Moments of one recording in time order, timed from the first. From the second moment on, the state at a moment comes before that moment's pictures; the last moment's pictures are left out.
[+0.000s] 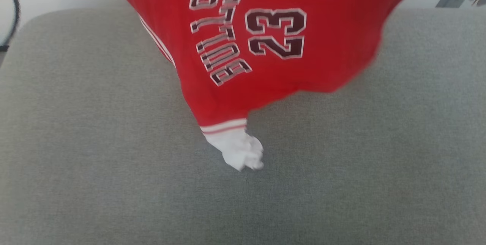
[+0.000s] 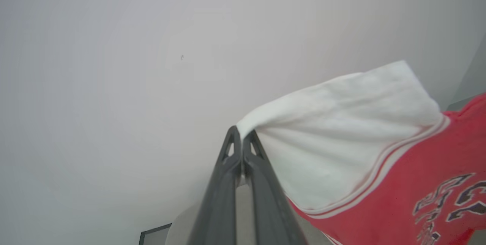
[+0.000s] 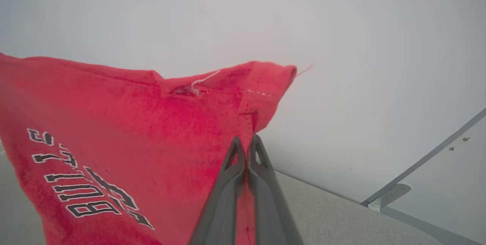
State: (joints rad) left arm -1.31 0.66 -0.54 0.41 -0.69 -0.02 0.53; right arm -1.16 -0.47 0.36 0.40 0.73 0.13 0.64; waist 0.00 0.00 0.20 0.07
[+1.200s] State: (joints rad) left arm -1.63 0.39 -0.64 1.02 -0.54 -0.13 -0.12; right arm -1.36 -0.26 0.27 0.92 0.22 0.13 -0.02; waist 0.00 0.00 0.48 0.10
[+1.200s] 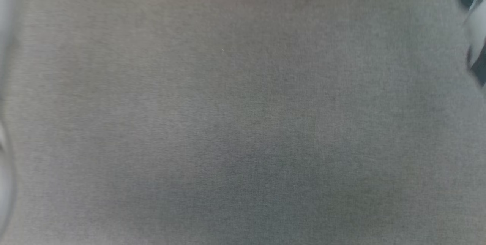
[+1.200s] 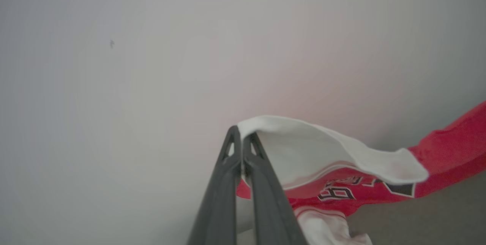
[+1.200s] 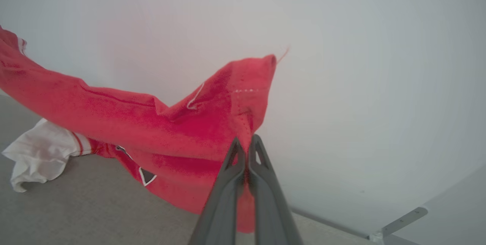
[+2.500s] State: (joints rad) left arm -0.19 0.95 -0.81 -0.34 -1.13 0.50 0.47; right arm -0.19 -0.64 0.41 0.17 0.71 0.13 0.25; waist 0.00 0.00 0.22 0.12
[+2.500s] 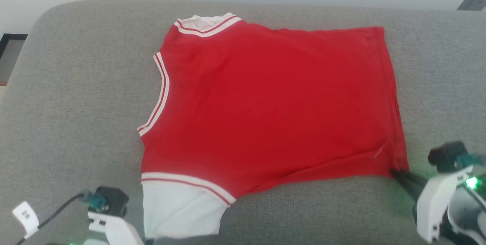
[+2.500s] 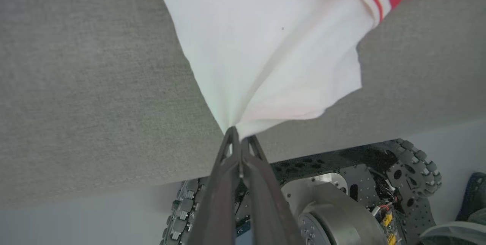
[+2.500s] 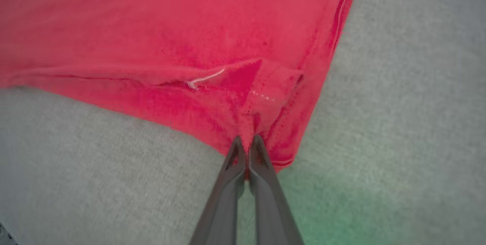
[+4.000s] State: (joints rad) left arm -0.97 0.68 -0.84 0.43 -0.85 -0.02 0.56; right arm -0.49 -0.42 0.31 0.26 0.49 0.13 0.31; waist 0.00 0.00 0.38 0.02
